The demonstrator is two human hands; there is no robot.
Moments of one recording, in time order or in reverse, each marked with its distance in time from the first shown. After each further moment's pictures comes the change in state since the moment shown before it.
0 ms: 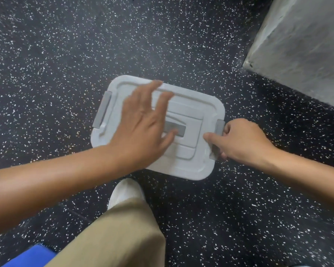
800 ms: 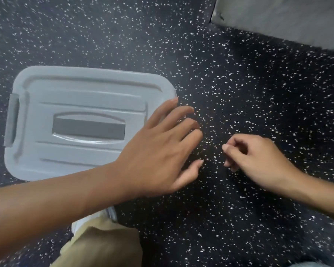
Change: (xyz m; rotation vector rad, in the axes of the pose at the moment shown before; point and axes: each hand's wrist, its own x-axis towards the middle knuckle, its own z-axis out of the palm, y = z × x) left_hand 0.043 0.107 0.076 0.176 -0.279 0.516; right_hand 0.019 0.161 0.026 0.267 -0.076 -0.061
